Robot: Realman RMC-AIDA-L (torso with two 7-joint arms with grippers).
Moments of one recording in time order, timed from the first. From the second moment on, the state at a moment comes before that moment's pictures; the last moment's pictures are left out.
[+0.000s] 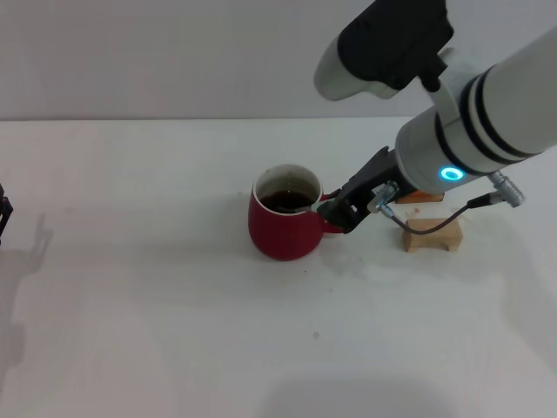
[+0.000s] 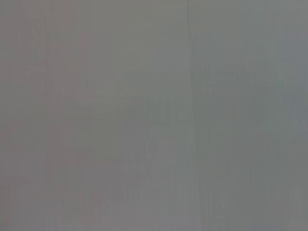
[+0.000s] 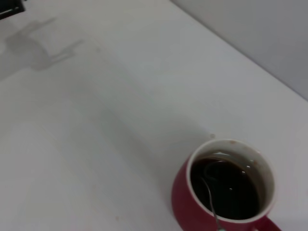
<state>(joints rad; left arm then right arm) -0.25 -2.07 -1.02 -0.22 2.30 1.20 0.00 0.73 2.08 1.47 1.51 -2.59 1.42 -0.29</state>
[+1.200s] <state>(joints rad) -0.25 -2.07 -1.01 -0.22 2.31 1.19 0.00 0.75 2.07 1.50 1.41 -2.63 1.35 -0.34</state>
